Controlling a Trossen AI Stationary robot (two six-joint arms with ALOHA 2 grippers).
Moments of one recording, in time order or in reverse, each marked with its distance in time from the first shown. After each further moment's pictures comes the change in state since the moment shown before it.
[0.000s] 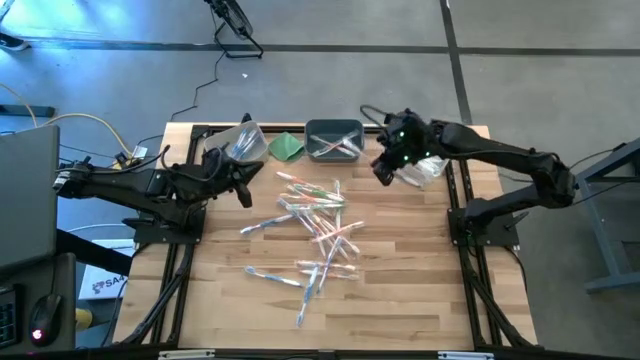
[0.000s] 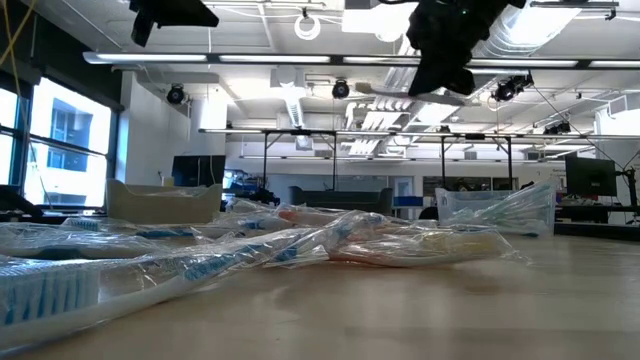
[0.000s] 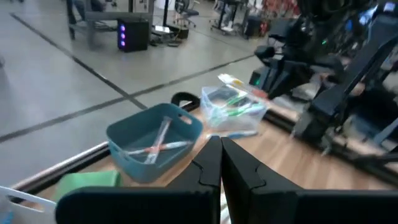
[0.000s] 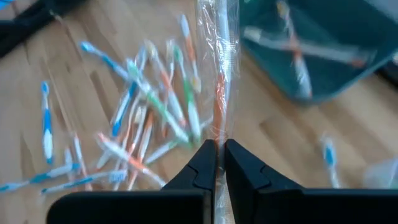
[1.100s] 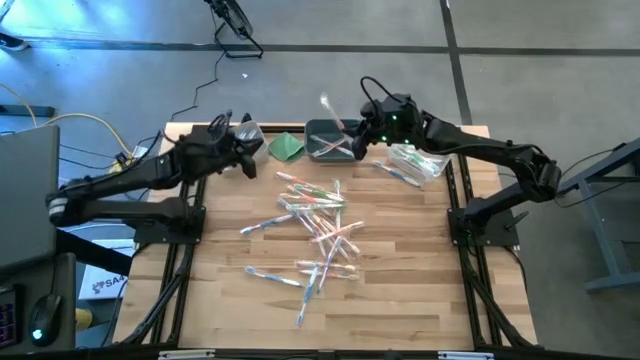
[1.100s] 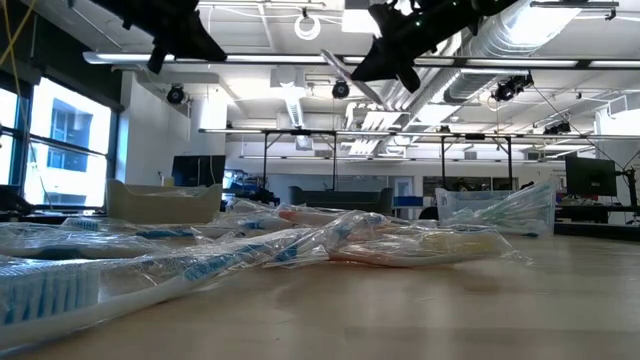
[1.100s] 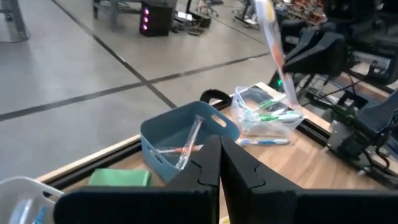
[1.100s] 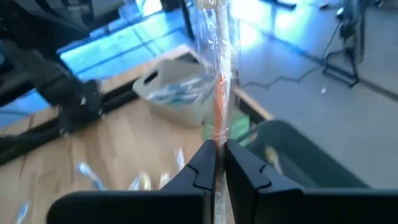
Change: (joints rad) left arm 0.473 0.034 0.000 0.007 0.387 0.028; right arm -0.069 0.130 0.000 0.591 0.049 -0.066
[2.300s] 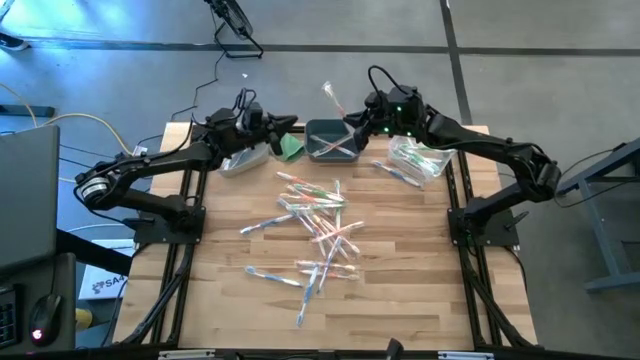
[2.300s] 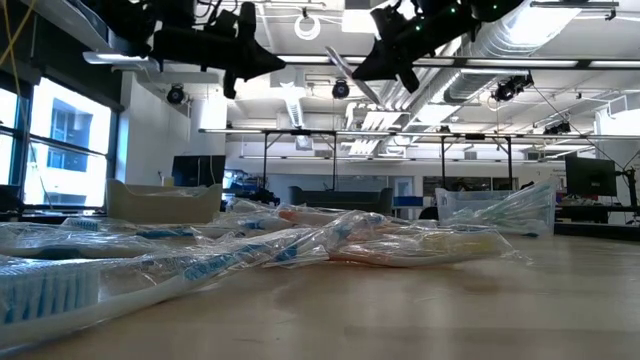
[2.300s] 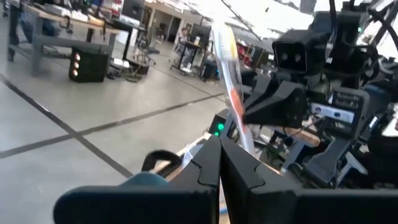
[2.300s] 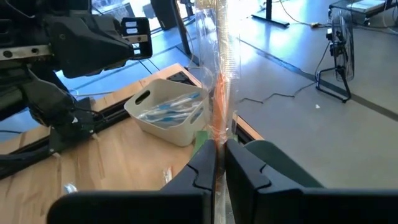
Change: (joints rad) left arm 0.248 0.465 0.001 0.774 0.459 0.009; right arm -0.068 0.008 0.000 0.075 -0.044 -0.022
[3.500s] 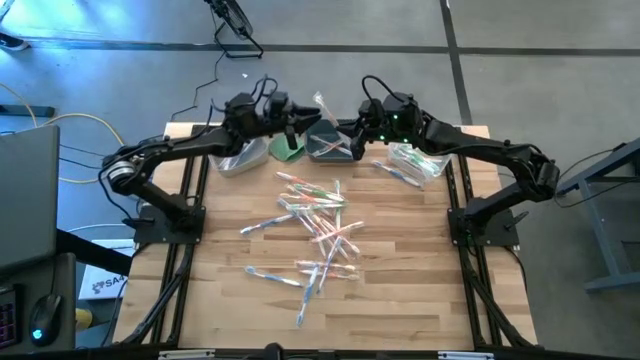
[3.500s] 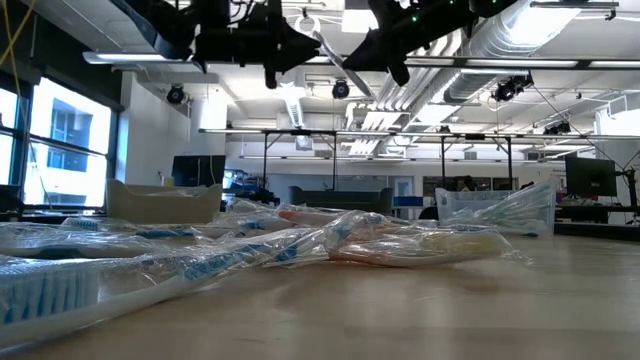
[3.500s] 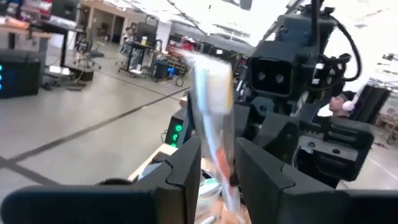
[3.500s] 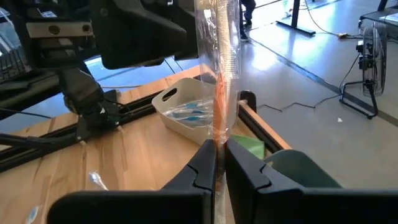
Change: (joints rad) left arm 0.000 0.235 0.245 0.061 0.240 0.027; right arm 0.075 0.004 0.000 0.031 -0.020 -0.038
